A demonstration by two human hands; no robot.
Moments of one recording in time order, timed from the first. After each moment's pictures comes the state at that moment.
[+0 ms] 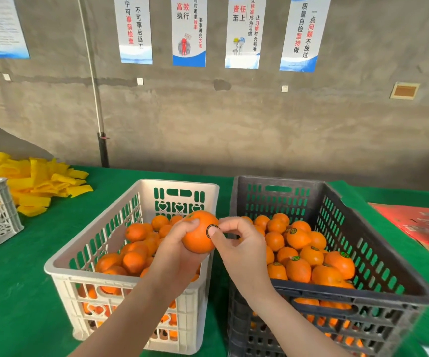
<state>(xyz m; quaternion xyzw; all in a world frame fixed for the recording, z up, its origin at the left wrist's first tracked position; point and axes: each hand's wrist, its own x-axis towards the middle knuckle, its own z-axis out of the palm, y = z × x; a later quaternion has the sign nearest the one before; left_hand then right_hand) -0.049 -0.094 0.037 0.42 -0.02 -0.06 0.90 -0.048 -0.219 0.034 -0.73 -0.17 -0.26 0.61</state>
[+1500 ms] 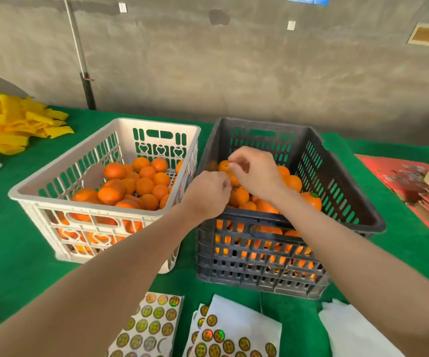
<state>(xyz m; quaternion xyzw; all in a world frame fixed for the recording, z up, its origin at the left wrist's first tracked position) -0.018 -0.191 0.004 0.94 -0.16 0.16 0.27 0.017 -0.333 0.031 -0.88 -0.28 -0.25 0.30</state>
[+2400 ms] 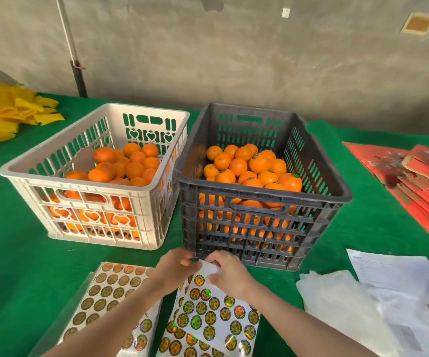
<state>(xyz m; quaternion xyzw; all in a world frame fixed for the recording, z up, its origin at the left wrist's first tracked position) -0.138 -0.187 -0.131 0.90 0.03 -0.11 0.42 -0.110 -0.351 -0.160 -0.93 -0.18 0.13 0.29</state>
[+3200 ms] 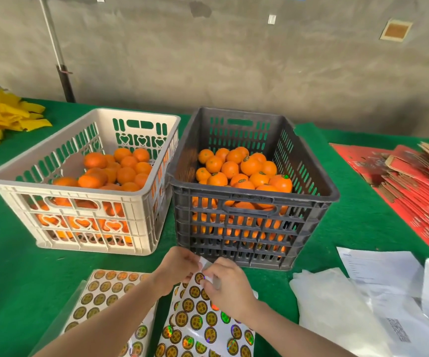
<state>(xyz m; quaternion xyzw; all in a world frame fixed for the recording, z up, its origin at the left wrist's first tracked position) -0.118 -0.203 -0.130 0.82 0.11 -0.19 0.53 -0.147 -0.356 -0.161 -0.93 -0.20 -0.06 0.31</state>
